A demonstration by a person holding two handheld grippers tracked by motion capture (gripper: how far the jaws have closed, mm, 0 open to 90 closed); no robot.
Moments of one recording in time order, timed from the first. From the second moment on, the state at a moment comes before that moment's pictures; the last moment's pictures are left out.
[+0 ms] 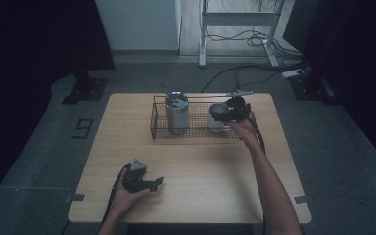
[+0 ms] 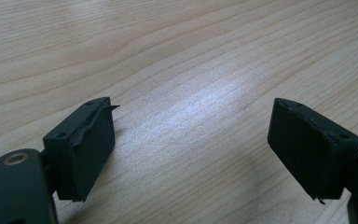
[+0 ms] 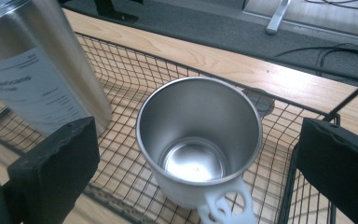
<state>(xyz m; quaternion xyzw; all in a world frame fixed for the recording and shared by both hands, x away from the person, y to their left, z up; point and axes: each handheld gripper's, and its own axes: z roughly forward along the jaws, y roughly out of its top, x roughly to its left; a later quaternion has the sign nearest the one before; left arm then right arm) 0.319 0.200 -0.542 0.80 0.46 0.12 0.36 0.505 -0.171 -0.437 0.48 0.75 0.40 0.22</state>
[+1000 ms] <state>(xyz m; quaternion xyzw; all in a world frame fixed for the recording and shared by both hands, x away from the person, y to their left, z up) 0.318 0.200 -0.542 0.80 0.46 0.12 0.36 0.407 -0.201 -0.459 0.45 0.74 0.45 0.22</state>
